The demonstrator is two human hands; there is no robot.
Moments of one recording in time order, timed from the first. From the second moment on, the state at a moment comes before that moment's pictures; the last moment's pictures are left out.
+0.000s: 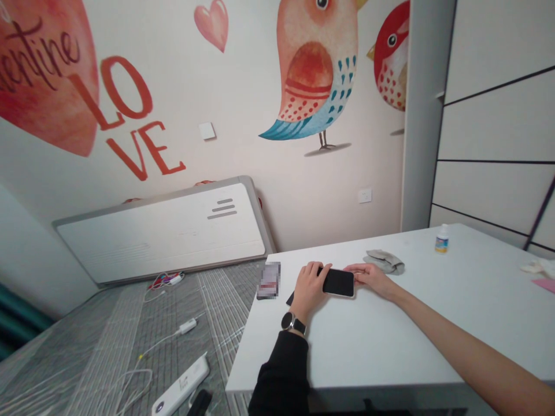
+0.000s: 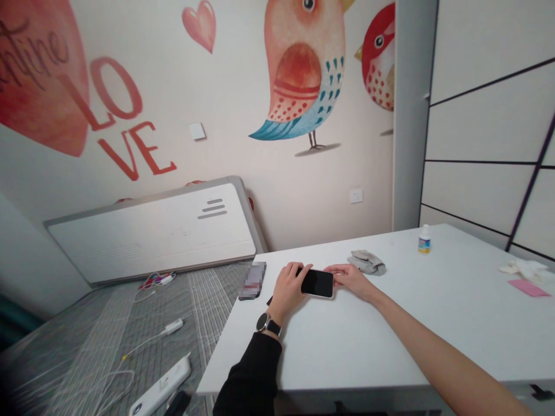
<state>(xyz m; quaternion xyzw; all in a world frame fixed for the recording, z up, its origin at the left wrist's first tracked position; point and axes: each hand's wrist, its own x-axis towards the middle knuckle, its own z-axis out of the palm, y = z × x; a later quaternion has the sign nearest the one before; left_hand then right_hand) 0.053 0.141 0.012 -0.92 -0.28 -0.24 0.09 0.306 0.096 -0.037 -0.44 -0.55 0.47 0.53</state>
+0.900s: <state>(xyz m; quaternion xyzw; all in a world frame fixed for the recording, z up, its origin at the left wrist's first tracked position) 0.053 0.140 0.007 -0.87 -0.38 -0.31 0.08 0.291 0.086 -0.031 -0.39 -0.52 0.54 0.53</state>
